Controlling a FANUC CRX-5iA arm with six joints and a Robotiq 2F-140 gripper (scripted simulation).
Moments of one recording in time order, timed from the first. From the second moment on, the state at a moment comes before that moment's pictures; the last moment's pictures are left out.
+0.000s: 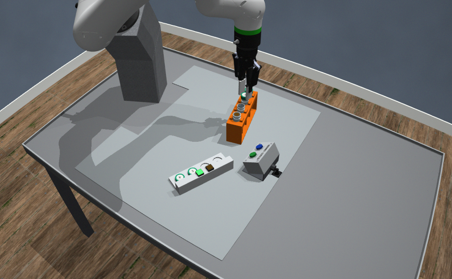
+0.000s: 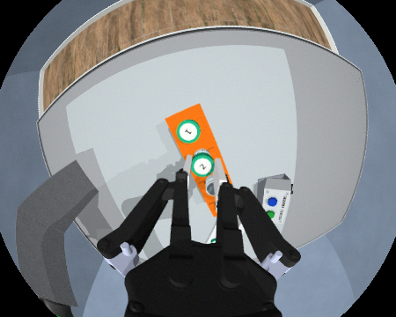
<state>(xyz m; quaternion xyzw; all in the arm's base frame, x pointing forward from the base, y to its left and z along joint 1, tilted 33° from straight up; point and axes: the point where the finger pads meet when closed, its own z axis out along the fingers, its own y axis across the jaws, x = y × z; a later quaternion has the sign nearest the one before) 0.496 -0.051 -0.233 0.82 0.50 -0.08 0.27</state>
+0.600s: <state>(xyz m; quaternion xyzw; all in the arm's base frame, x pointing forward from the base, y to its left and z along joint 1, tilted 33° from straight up) 0.497 -0.054 -0.238 0.82 0.50 -0.08 0.27</state>
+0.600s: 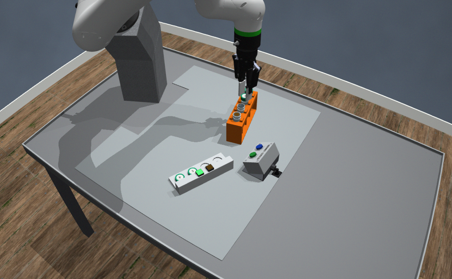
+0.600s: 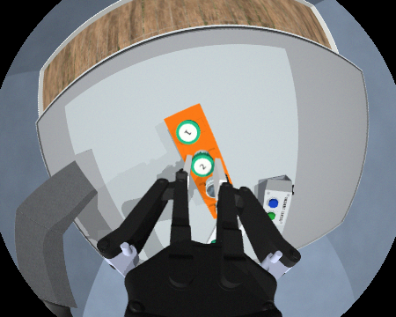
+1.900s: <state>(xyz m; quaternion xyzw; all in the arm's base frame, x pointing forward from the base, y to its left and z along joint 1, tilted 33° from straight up) 0.497 -0.056 -0.241 0.81 0.51 -0.09 0.27</state>
